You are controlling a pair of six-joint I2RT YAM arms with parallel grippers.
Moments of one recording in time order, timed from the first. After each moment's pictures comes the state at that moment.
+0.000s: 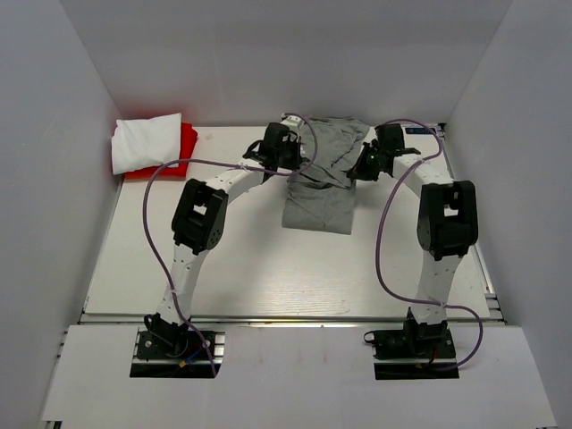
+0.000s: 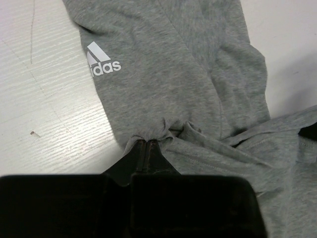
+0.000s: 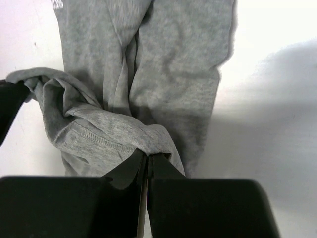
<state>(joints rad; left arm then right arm) -0.51 2.32 1.87 -0.06 0.09 -0.20 0.16 2.01 1.50 -0.35 -0.29 0.51</state>
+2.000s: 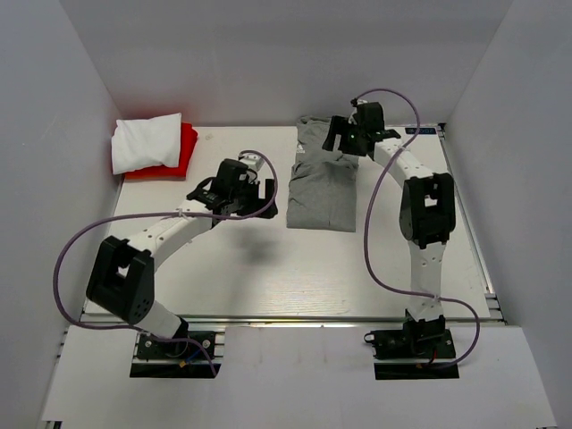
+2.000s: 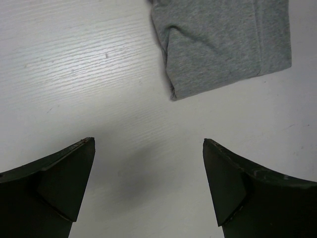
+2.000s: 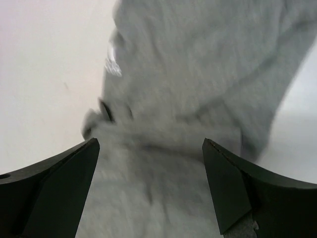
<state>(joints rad) -0.50 1.48 1.04 -0.29 0.09 -0.30 0.26 2.25 1.94 -0.32 -0.20 0.32</state>
